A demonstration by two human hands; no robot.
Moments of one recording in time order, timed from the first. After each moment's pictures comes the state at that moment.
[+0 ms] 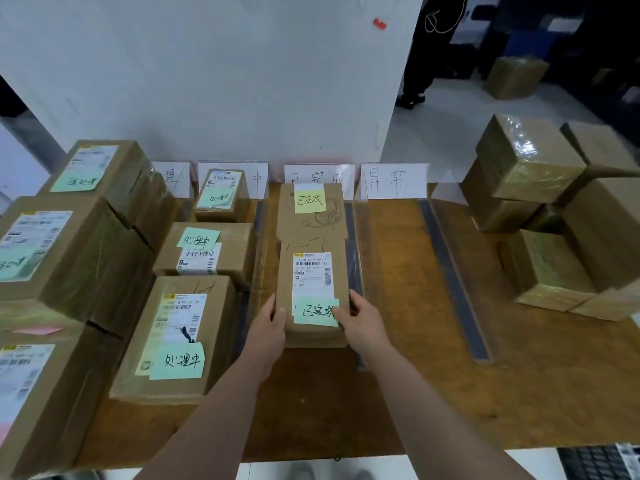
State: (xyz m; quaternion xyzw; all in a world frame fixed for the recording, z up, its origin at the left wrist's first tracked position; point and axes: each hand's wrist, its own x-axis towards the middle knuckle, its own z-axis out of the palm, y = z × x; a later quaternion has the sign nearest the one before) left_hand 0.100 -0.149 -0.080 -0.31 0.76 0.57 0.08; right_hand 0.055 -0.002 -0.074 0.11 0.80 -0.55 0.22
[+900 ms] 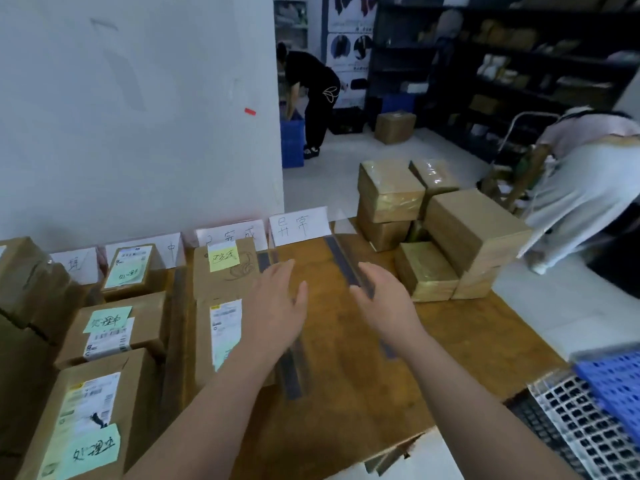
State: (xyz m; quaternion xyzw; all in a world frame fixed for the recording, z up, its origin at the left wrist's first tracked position) left_hand 0.065 -0.029 0.052 -0.01 0.95 0.31 -0.08; right_hand 0.068 0.142 0.052 0.04 0.94 -0.33 -0.05
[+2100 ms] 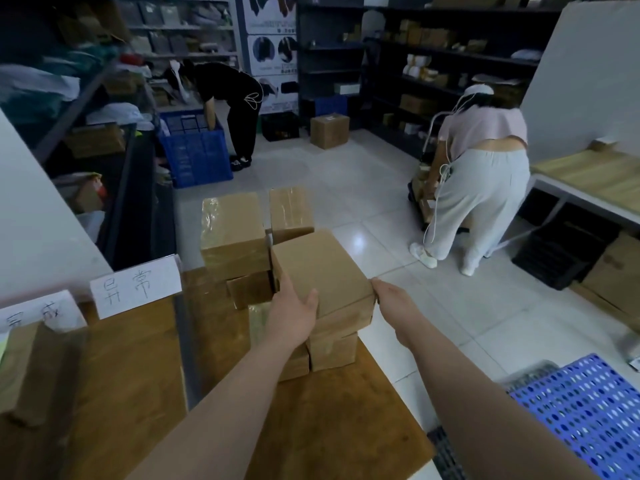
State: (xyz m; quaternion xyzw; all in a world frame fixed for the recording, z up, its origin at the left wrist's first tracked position) left_hand -0.107 0.371 0.043 -0.02 0.90 0.43 0.11; right_hand -0.091 0.548 0.029 0.26 0.78 -0.57 0.04
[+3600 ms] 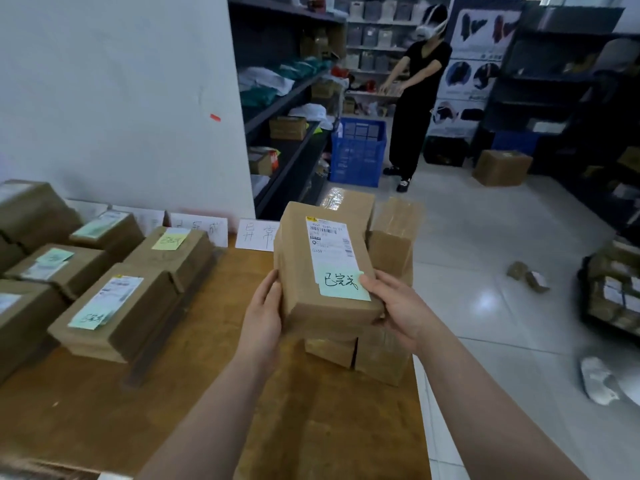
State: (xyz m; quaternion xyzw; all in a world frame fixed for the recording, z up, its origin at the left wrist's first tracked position) left_hand -0.005 0.324 0.038 -0.26 0.57 0.77 -0.14; right_hand -0.106 0.502 0.058 -0.06 0.66 -0.69 0.27
